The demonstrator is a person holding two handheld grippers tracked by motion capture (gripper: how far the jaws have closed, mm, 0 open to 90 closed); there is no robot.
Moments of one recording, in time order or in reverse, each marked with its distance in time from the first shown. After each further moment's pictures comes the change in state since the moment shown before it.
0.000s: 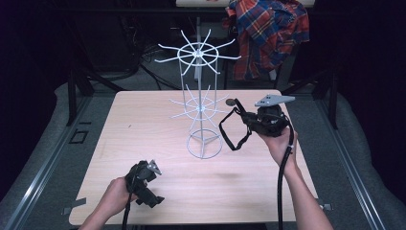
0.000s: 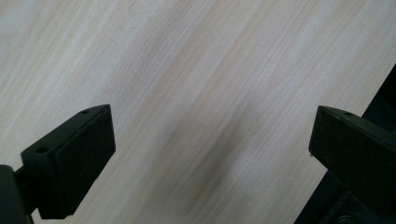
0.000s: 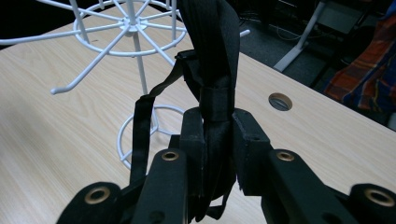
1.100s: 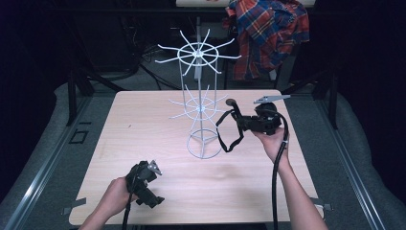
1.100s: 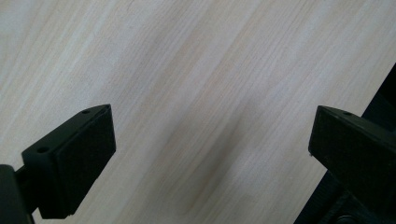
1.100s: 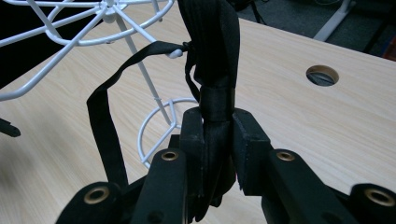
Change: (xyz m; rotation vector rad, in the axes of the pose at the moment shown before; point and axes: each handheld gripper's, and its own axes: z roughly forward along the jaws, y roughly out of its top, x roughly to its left) left arm -0.001 0.001 0.001 0.005 0.001 0.007; right arm -0.022 -0.016 0.040 0.059 0.147 0.171
